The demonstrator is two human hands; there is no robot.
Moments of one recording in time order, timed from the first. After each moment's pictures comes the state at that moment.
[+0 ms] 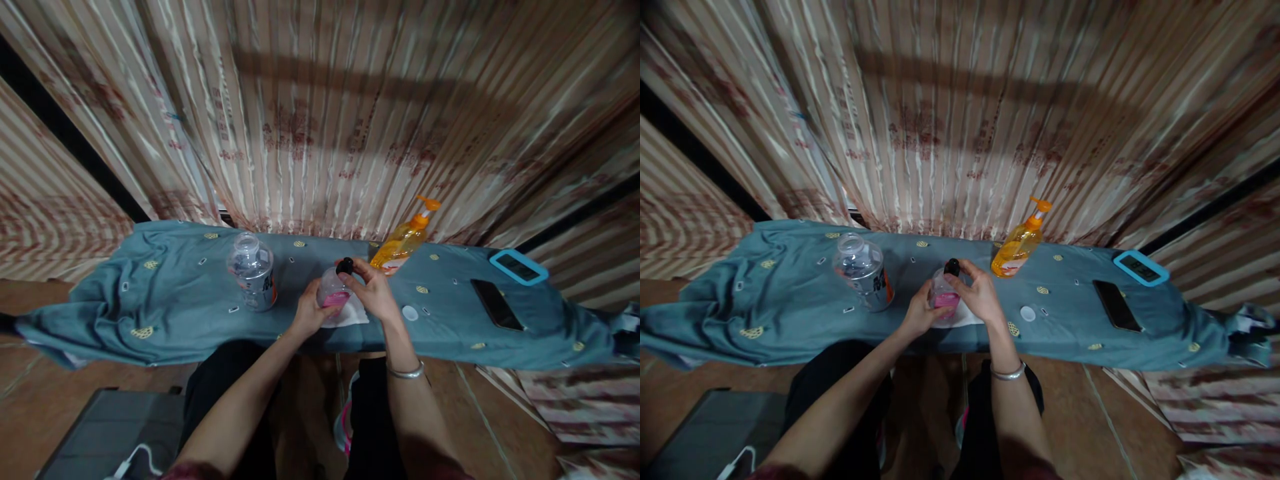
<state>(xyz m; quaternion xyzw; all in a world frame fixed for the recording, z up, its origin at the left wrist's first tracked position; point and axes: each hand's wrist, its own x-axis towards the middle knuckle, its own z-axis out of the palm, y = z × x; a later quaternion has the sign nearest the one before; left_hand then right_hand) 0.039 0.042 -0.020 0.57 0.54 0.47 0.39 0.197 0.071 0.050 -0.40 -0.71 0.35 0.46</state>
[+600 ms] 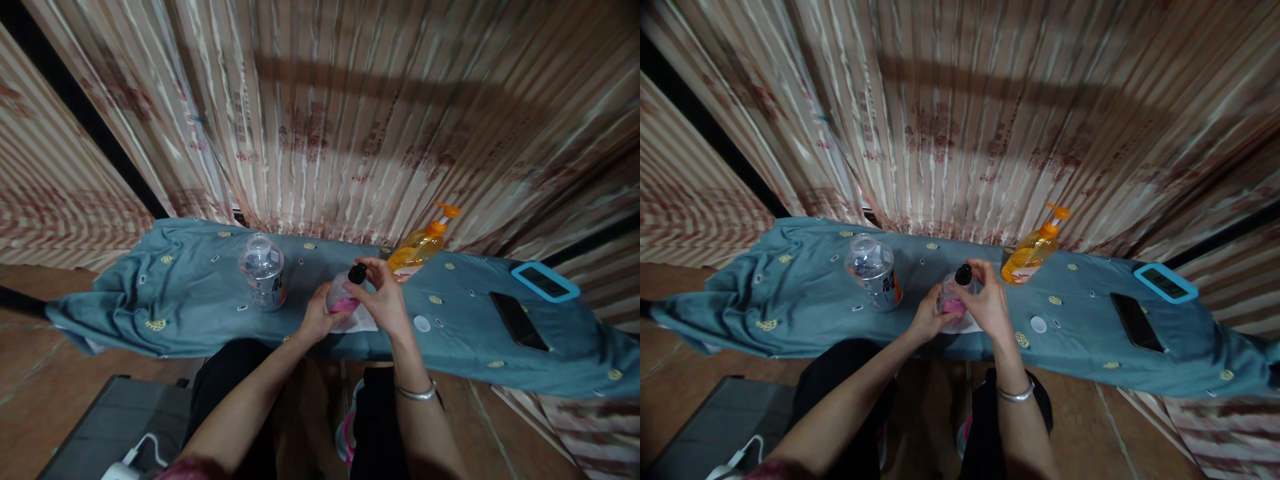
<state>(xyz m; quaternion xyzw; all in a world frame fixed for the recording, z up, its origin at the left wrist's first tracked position) 0.039 0.039 -0.022 0.58 0.53 0.48 0.39 0.193 0.063 0.052 -0.42 -0.65 0.37 0.51</state>
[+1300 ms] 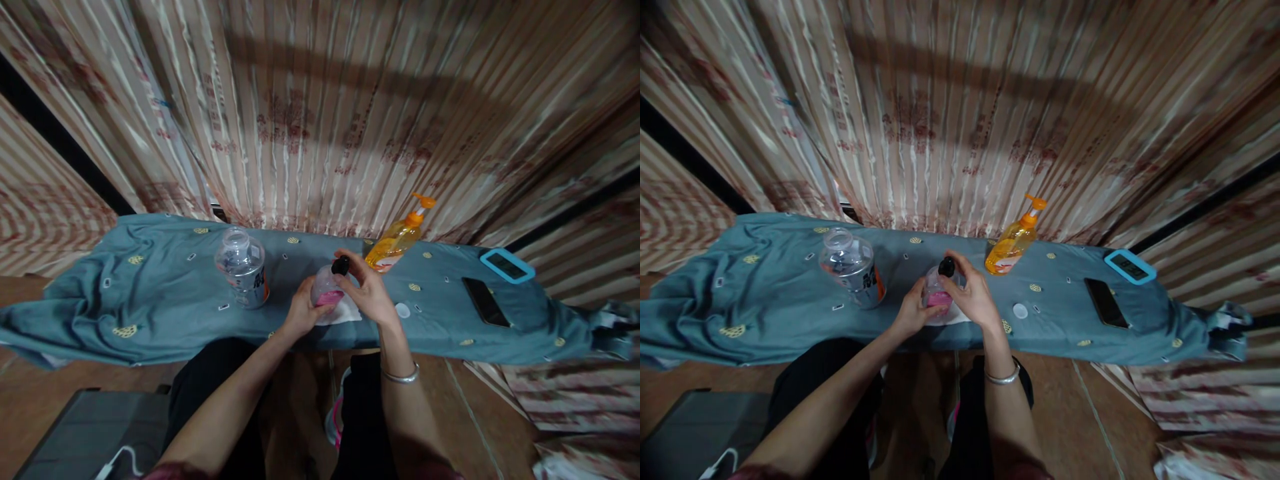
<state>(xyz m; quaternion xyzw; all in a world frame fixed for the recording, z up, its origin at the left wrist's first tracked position) 0.041 0.041 -0.023 0.58 0.53 0.49 0.39 0.196 0.060 0.061 -0.41 -0.68 0.38 0.47</state>
